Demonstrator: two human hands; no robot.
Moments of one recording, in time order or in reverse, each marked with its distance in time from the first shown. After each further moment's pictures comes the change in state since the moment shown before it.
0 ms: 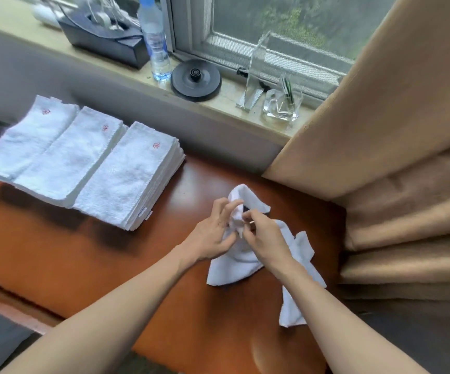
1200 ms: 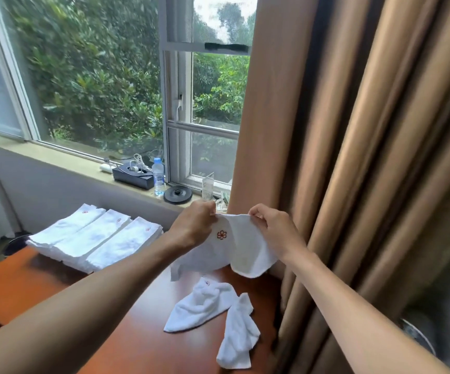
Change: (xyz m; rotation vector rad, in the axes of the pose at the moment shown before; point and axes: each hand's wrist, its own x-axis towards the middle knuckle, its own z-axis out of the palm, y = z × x) left_hand -0.076 0.356 -0.106 0.314 0.523 -0.035; right_hand -0.210 -0.086 -0.306 -0.153 0.366 -0.428
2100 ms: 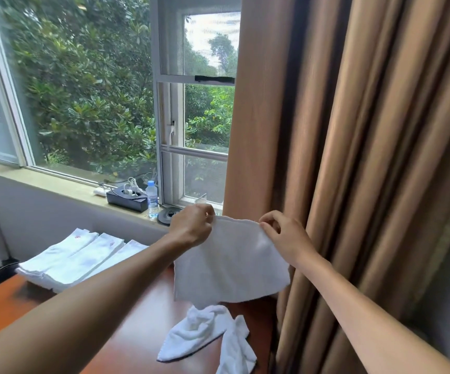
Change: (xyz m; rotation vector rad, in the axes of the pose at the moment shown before) left_hand 0.015 0.051 -0.040 0.095 0.055 -0.084; right_hand -0.003 0.000 -0.060 0.039 0.102 0.075
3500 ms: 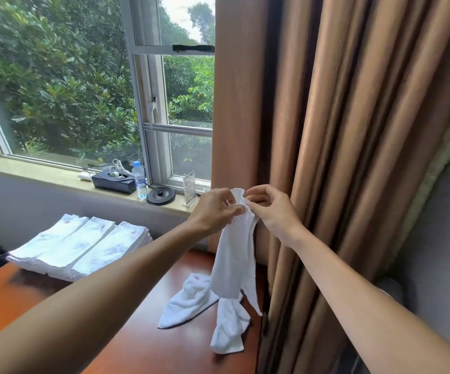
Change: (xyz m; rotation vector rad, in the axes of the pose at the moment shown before) left_hand -0.030 0.052 0.039 -0.547 -0.103 0.135; right_hand -0.033 -0.014 0.001 0.585 0.065 0.088
